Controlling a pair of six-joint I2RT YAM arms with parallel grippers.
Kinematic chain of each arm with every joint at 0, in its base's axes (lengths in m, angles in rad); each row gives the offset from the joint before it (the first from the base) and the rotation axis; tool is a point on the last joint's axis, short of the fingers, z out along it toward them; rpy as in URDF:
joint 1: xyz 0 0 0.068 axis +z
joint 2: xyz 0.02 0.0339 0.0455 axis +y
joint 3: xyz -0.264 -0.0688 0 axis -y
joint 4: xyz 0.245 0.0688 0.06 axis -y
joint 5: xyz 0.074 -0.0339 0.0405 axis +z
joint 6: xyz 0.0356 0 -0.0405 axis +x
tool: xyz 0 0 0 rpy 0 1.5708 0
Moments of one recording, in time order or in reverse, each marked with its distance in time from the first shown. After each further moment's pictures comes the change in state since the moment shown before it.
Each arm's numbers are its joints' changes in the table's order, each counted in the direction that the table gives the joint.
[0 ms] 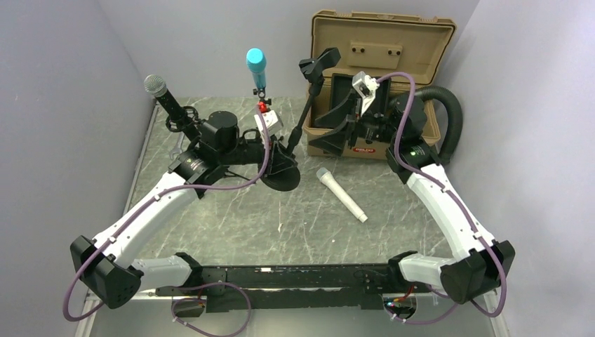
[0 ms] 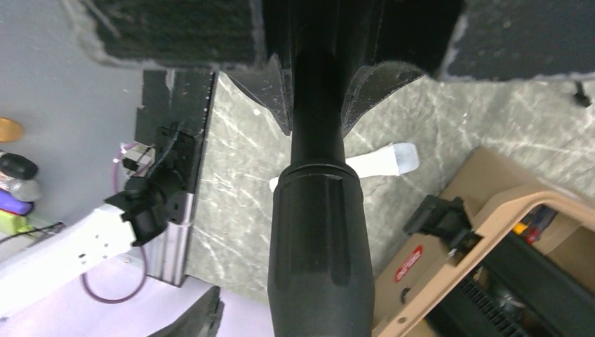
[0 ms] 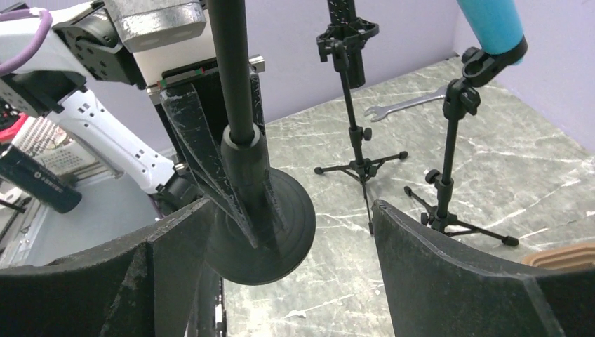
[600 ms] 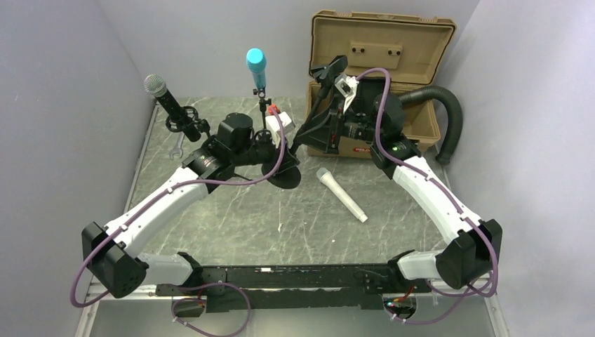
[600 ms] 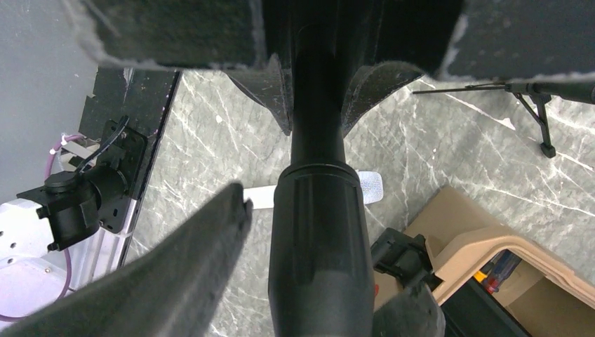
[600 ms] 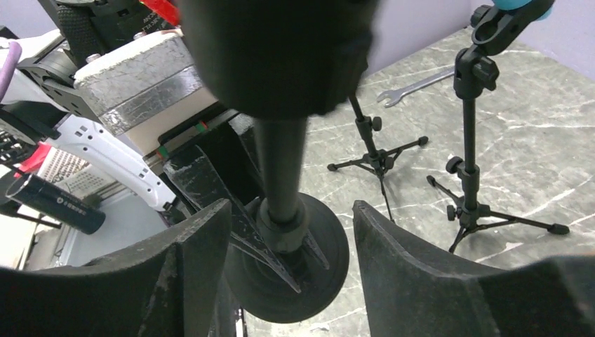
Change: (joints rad) left arm -0.047 0.073 0.008 -0.044 0.228 0.034; right arm 0.066 0.110 -0.003 0.050 -0.092 0.099
